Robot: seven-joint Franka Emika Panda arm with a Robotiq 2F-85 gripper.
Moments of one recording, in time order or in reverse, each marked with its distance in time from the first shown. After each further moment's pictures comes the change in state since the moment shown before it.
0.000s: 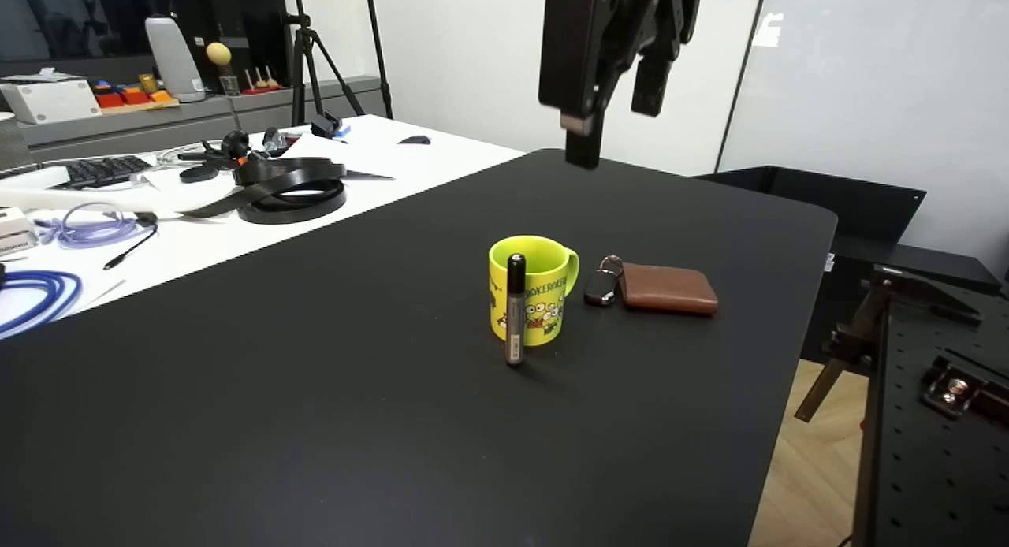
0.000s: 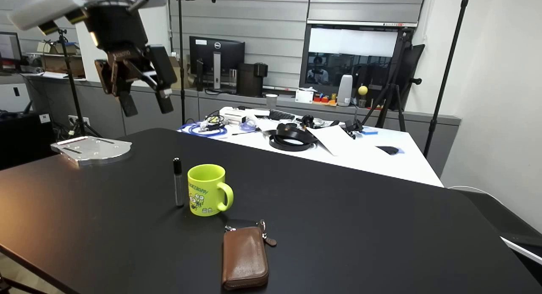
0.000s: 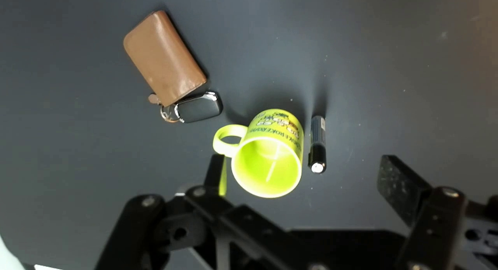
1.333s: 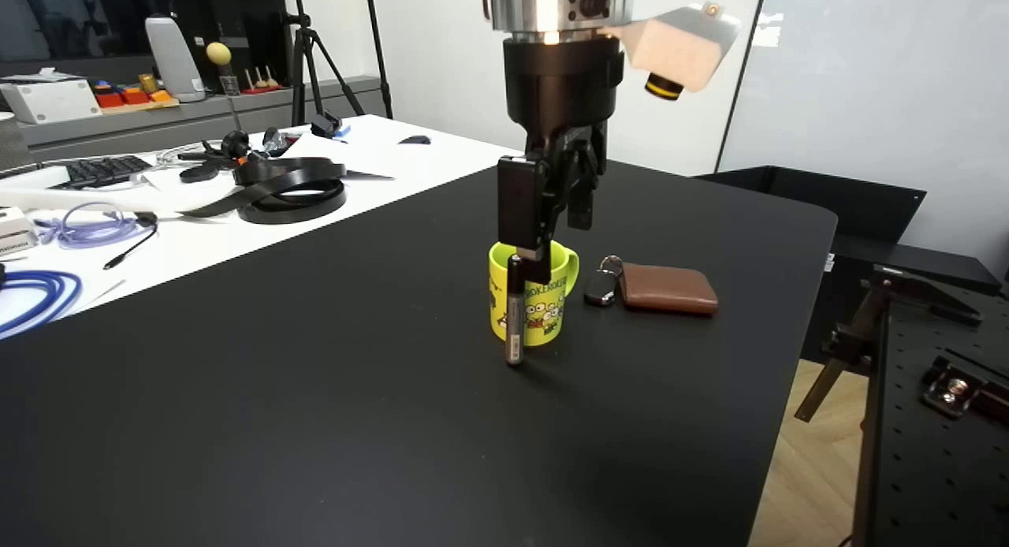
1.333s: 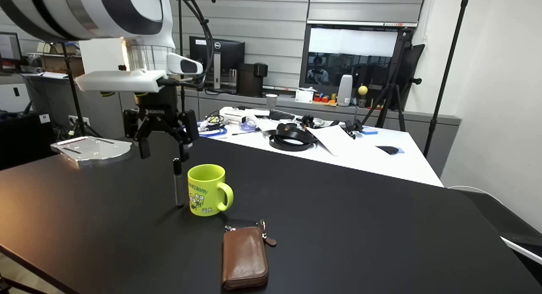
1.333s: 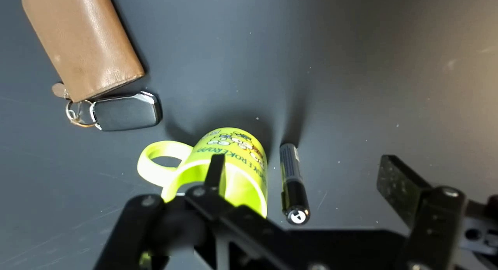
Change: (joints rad) arm 0.072 0.417 -0.154 0.138 0.024 0.172 -0.241
